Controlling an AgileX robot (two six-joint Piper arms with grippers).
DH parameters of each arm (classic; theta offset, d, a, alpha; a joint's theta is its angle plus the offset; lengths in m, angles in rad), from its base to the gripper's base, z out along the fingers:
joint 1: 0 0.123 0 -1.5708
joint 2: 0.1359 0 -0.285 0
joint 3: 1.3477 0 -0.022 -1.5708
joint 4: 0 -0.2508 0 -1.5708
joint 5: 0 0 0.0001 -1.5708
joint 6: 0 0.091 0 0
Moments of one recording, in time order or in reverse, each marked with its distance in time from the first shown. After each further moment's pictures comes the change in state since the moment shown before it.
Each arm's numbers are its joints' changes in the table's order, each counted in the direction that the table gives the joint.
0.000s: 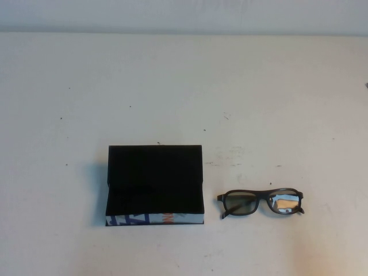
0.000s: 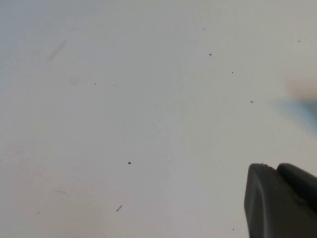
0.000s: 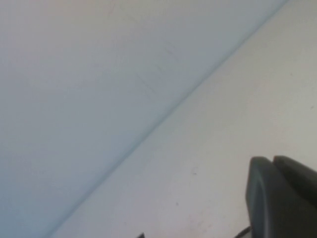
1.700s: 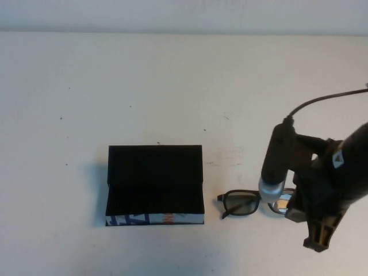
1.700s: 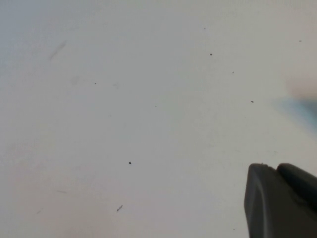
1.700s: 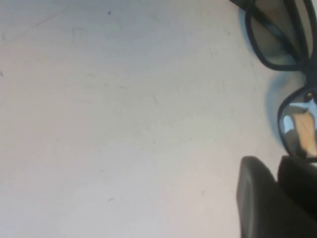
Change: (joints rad) right arm 0.519 1.369 -1.063 0.849 -0.902 -0.572; left arm 0.000 0.000 0.000 0.000 0.000 0.000
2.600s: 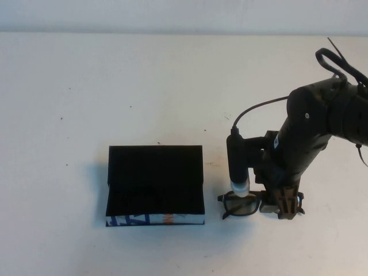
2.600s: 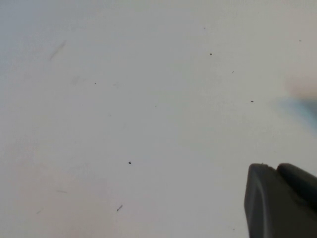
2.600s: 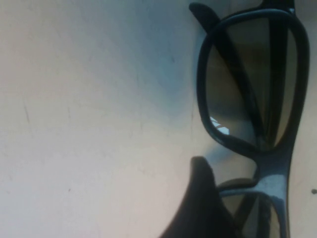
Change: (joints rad) right arm -0.056 0.433 -0.198 0.028 0.123 -0.437; left arm 0.000 0.000 0.000 0.000 0.000 0.000
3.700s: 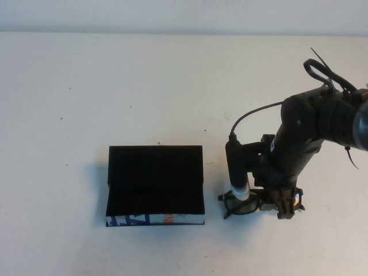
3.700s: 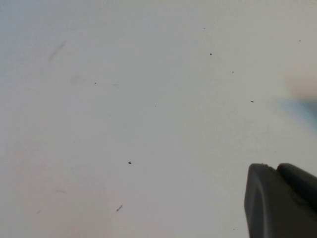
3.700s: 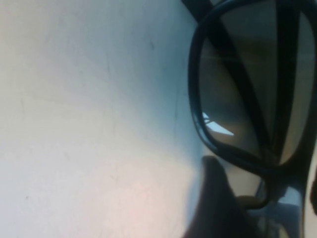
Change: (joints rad) right arm -0.018 0.076 -0.005 0.013 0.071 -0.064; left arm 0.000 0.000 0.000 0.000 0.000 0.000
